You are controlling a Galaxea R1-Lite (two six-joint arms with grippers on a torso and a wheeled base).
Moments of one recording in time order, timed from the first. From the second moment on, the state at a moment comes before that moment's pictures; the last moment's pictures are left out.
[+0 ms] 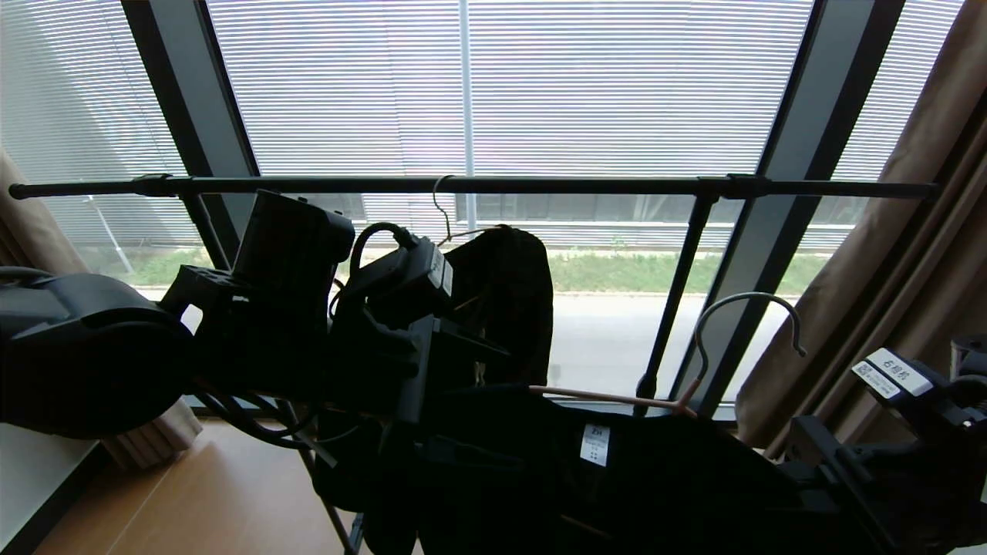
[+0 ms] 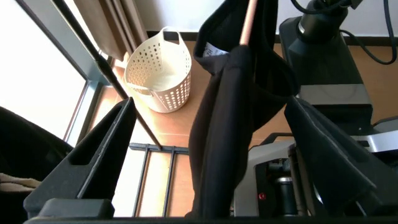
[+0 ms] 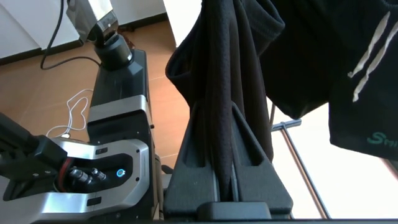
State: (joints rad) left arm -0.56 1.70 -1.06 -0.03 -0.87 0.57; right arm 0.26 1.44 -0.34 -0.63 1.12 -0.17
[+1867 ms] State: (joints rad) left arm -0.32 1.51 -0.88 -0.03 -0.98 0.50; right arm 0.06 1.49 -0.37 -0.78 1.03 -0.18
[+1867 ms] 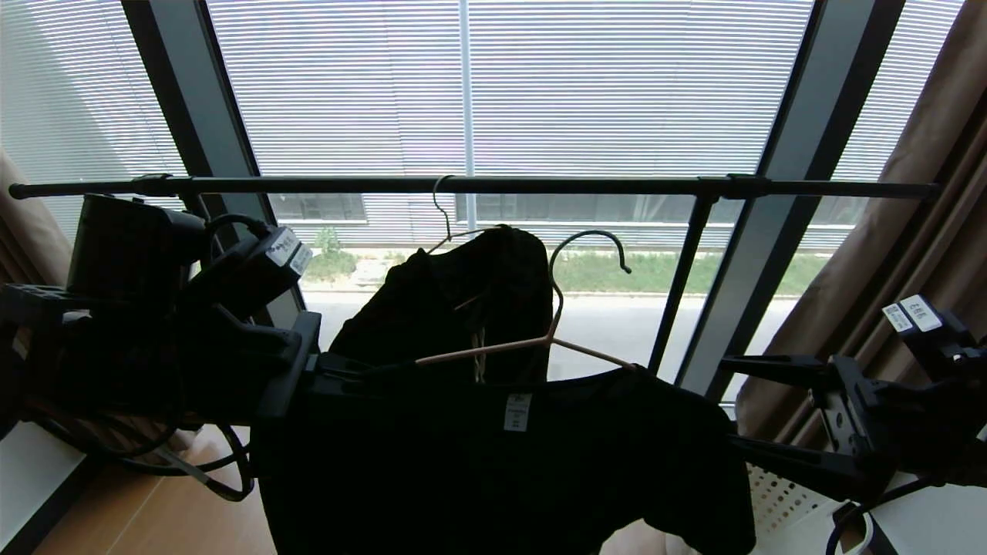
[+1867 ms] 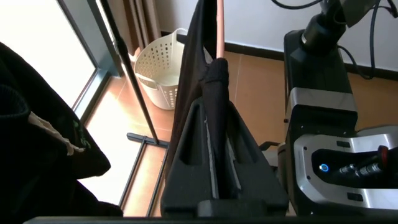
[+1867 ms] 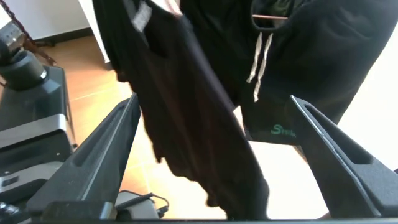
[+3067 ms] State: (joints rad) left arm -0.26 1.42 -0.84 -0.10 -1.04 0.34; right arm 0.00 1.69 -0.38 -0.78 0.98 -0.37
